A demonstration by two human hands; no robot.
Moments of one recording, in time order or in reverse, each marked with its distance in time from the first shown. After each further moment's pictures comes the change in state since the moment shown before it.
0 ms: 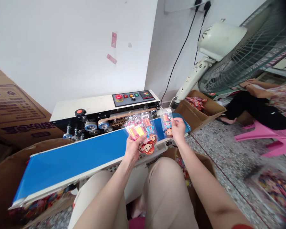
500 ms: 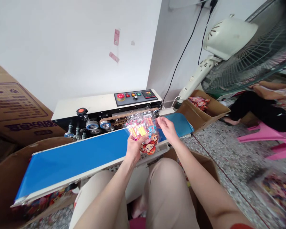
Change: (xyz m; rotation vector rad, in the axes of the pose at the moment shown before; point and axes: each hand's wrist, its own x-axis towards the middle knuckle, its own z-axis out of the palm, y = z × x) left_hand -0.001 0.003 0.002 0.015 -0.033 0.046; right_hand -0.029 -0.044 0.033 -0.022 -0.404 -0.159
